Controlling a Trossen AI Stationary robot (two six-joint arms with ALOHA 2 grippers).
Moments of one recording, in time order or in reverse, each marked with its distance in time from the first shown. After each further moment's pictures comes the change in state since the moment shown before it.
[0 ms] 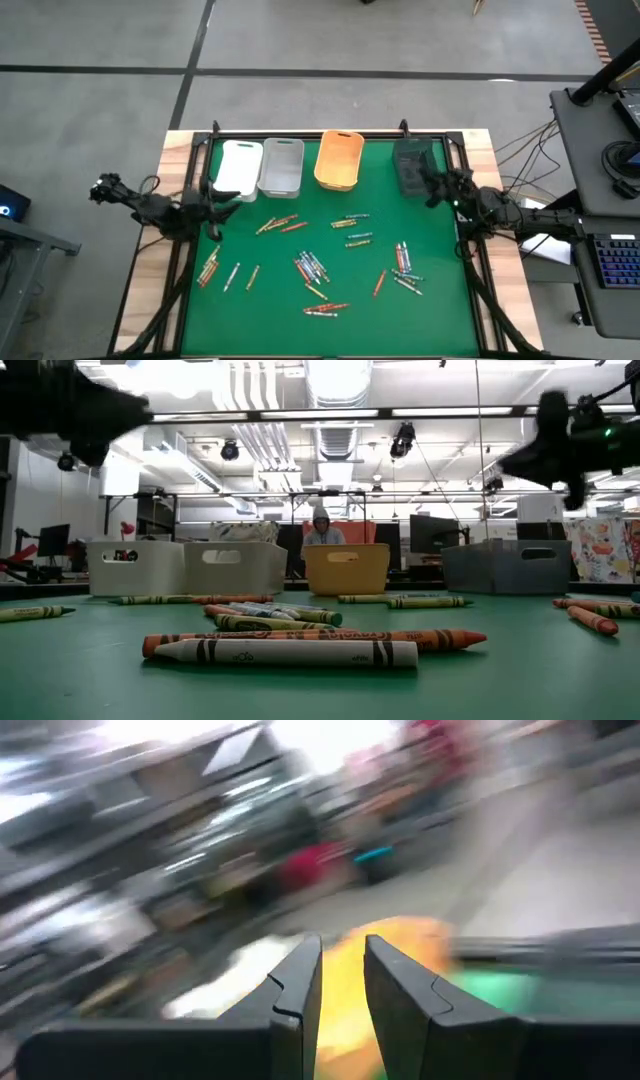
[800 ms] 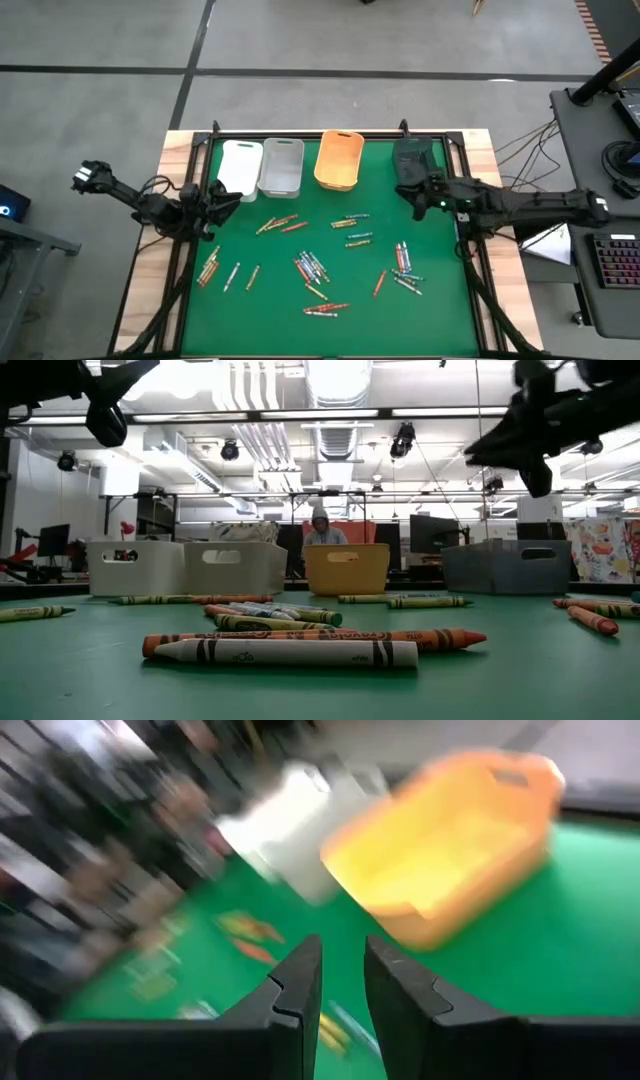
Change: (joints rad) left arm 0.003 0.397 0.000 0.613 0.101 -0.274; right arm 0.000 0.643 0.338 -0.249 -0.279 0.180
